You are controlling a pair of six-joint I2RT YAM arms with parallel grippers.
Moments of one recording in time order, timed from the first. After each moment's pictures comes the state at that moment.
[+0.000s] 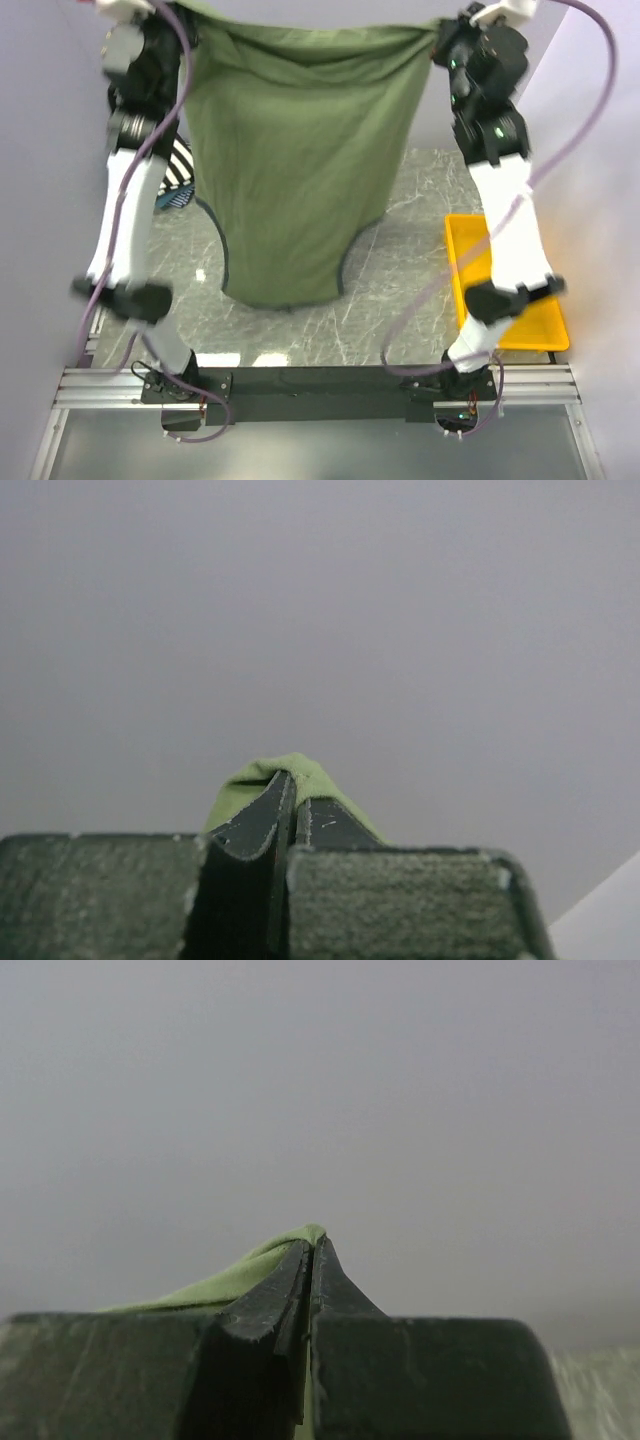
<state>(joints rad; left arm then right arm) -0.21 1.68 2.24 -0.14 -0.22 -0.46 0.30 1.72 2.36 -0.39 0.37 0.25</state>
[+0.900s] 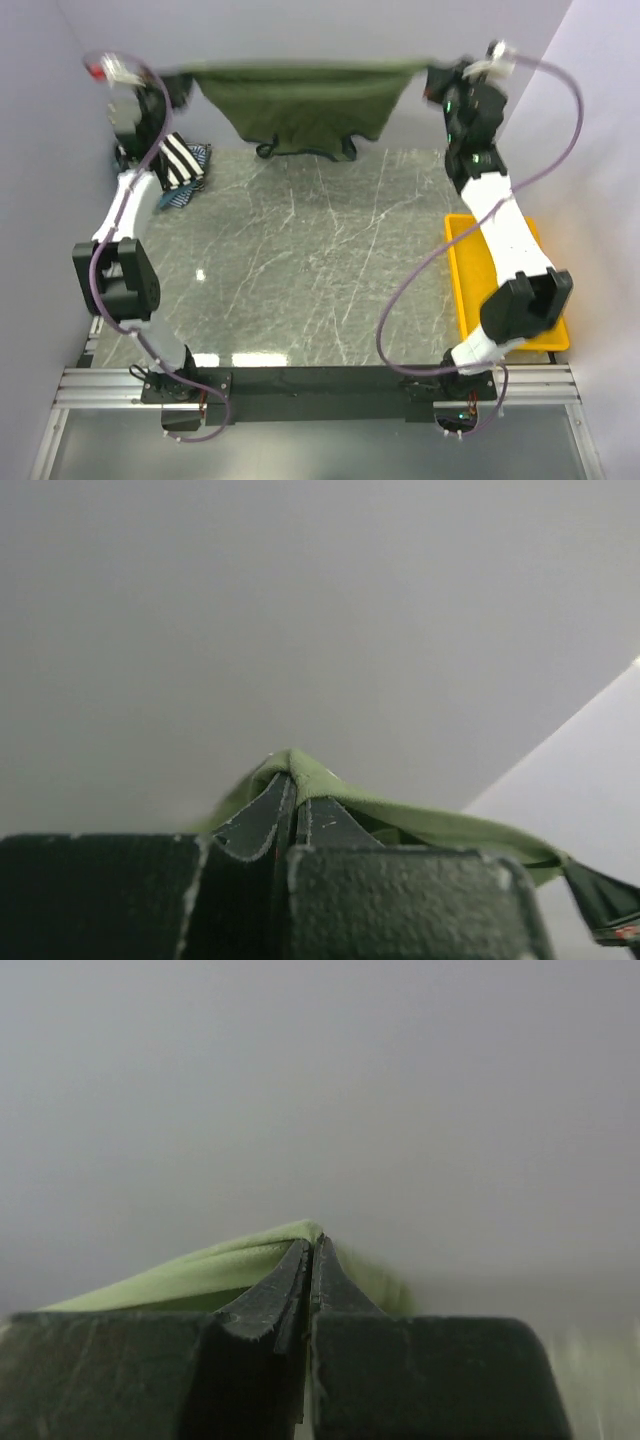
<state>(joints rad) 0.10 1.81 1.74 0.60 0.33 -0.97 0.15 1.65 1.79 0.21 0.13 0.43</state>
